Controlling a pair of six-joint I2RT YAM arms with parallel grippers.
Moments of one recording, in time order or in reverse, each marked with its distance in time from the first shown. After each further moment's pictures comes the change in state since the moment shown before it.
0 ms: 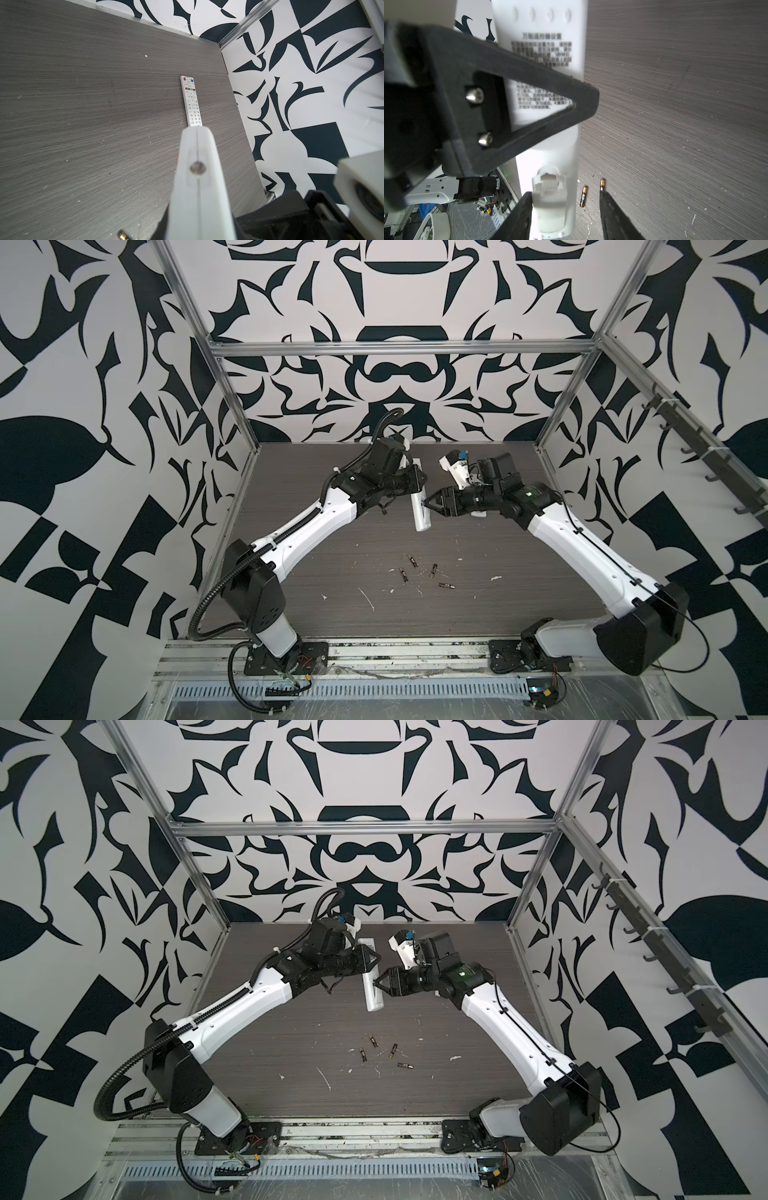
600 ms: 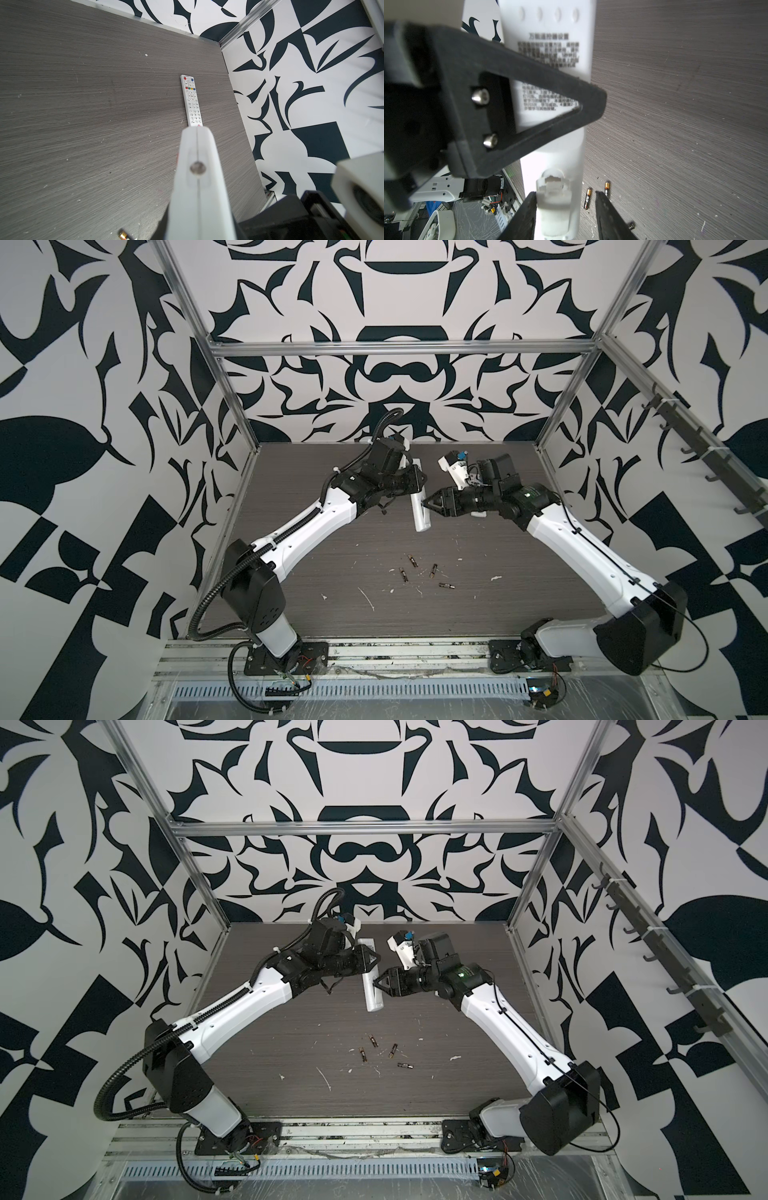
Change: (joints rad) left arm -0.005 0.000 0.000 -0.002 0.005 0.000; right arm 0.000 0.000 -0.018 0.033 -0.028 0.010
